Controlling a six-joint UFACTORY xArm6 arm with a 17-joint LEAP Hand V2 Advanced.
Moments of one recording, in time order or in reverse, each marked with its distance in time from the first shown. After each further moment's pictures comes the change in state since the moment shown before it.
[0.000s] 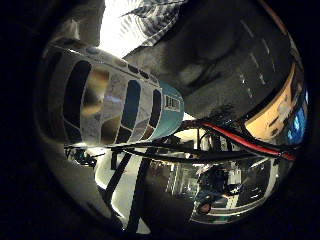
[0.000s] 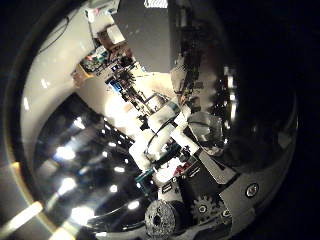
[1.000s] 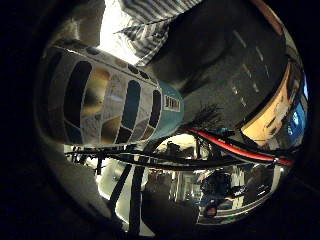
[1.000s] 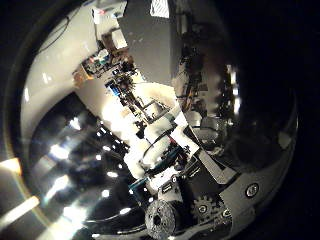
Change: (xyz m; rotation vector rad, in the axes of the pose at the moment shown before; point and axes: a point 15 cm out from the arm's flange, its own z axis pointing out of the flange) arm -0.009 -0.019 -0.015 0.129 0.059 -0.029
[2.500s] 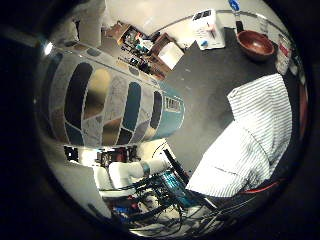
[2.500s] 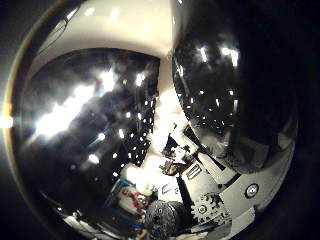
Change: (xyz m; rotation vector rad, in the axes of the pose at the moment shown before) arm -0.327 -0.060 -0.046 0.523 -0.585 -0.807
